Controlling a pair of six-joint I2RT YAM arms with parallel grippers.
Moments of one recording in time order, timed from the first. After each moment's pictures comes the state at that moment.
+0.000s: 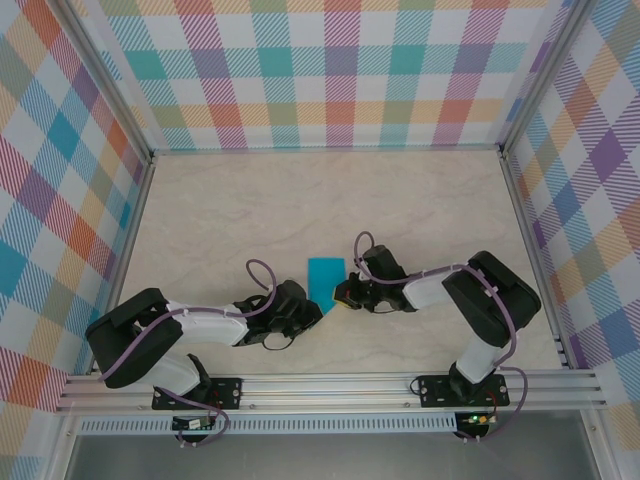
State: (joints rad) left arm -0.93 1.45 0.44 0.18 0.05 -1.37; right arm 0.65 1.70 0.57 0.31 -0.53 1.06
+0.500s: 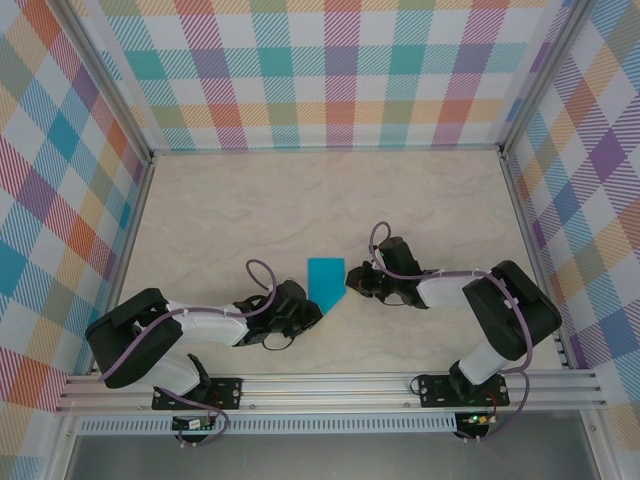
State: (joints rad) left arm -0.93 1.44 0.44 0.18 0.05 -1.37; right arm 0.59 1.58 0.55 0.27 -0.48 1.00
